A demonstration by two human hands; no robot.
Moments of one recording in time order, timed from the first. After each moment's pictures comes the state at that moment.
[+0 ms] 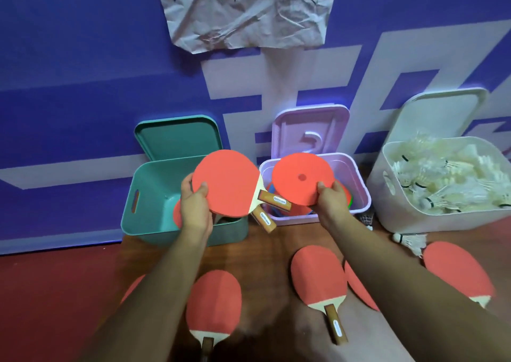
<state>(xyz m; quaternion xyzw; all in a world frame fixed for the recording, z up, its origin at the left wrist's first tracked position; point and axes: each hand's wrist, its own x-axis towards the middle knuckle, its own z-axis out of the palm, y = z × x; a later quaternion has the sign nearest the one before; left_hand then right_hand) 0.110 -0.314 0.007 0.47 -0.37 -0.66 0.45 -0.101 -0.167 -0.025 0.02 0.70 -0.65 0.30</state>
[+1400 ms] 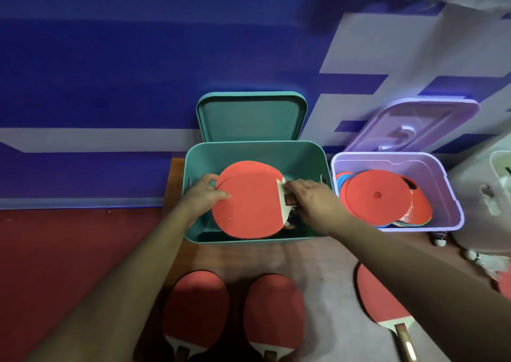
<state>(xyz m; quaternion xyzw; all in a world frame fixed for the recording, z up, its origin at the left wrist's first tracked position) 0.236 -0.508 -0.076 0.52 -0.59 -0.61 0.04 0.017 -0.332 -0.061 -0.65 0.75 -0.06 0.11</state>
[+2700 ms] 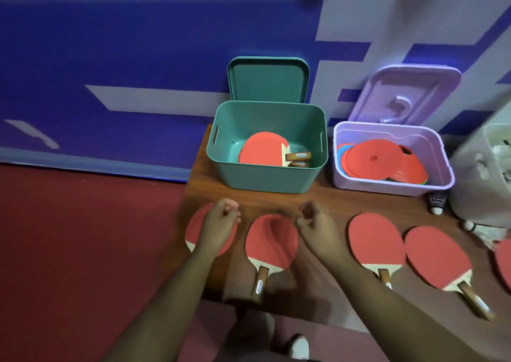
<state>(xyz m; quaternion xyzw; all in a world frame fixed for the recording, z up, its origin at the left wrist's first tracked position) 0.336 -0.263 -0.063 0.55 -0.62 -0.51 0.23 0.135 -0.142 -0.061 -0.41 0.80 -0.34 0.27</state>
